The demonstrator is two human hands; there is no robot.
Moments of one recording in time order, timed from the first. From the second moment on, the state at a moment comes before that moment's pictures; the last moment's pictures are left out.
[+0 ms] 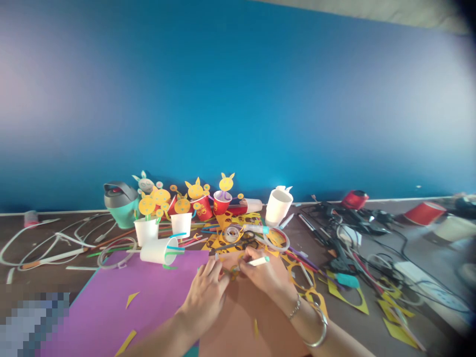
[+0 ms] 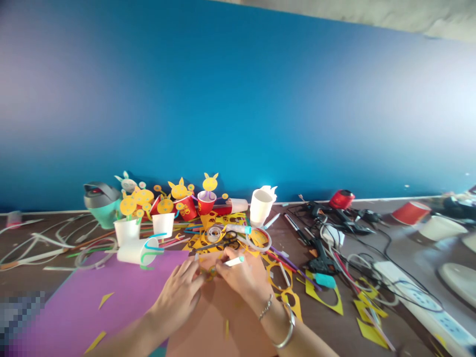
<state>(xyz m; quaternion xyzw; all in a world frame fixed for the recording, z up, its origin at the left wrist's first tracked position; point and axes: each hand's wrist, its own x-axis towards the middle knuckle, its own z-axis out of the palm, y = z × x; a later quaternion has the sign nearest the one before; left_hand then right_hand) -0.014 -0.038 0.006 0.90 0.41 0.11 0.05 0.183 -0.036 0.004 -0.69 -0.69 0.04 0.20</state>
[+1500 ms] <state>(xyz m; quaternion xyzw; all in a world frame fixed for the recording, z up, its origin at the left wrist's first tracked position) -0.013 -0.039 0.008 0.90 0.41 0.11 0.05 0.184 -0.040 0.014 -0.71 -0.68 0.03 0.18</state>
